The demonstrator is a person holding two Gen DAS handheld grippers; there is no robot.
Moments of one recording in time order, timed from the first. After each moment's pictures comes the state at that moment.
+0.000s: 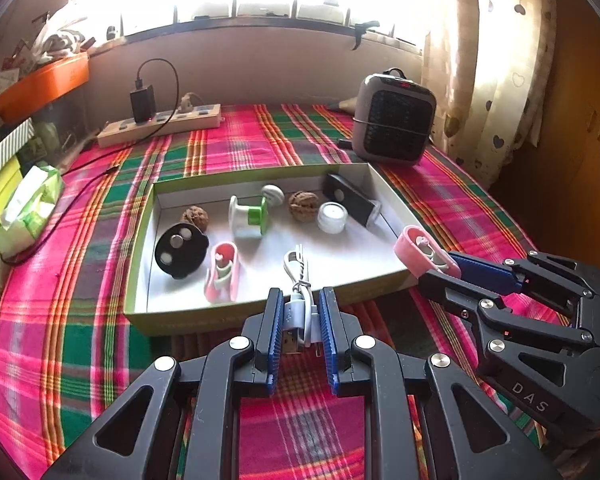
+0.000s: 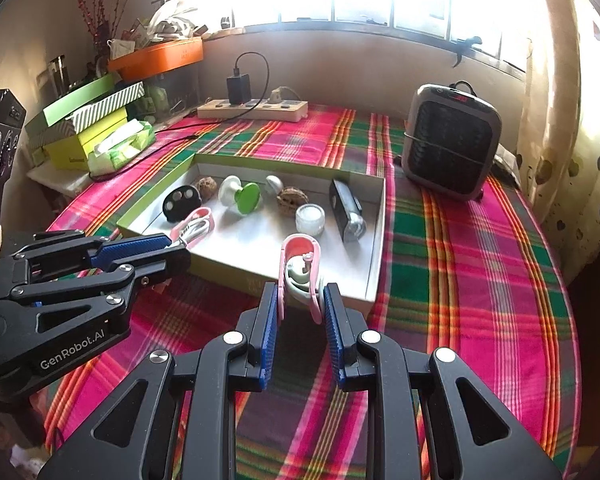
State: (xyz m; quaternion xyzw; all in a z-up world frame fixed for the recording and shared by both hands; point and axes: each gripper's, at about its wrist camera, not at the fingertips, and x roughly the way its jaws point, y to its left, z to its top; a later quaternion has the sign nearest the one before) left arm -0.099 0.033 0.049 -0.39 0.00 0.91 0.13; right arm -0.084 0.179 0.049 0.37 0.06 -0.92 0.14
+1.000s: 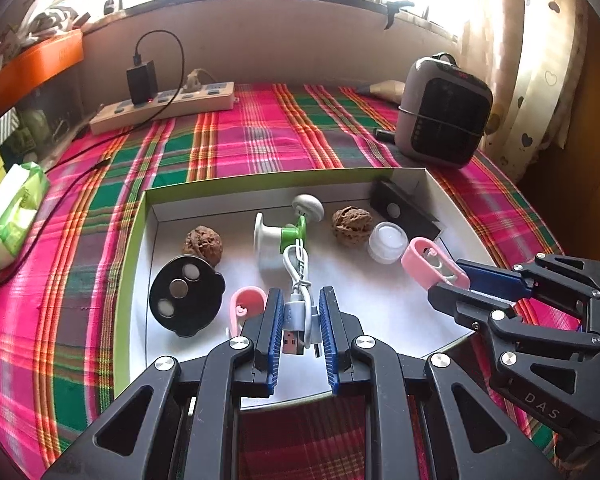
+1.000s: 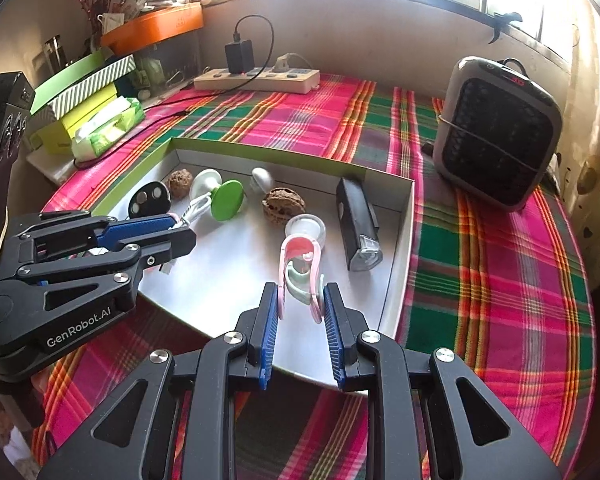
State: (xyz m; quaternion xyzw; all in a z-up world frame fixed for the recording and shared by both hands) left arm -0.166 0.026 0.028 -0.42 0.00 0.90 0.11; right arm -0.153 0.176 0.027 0.43 0.07 -0.88 0.17
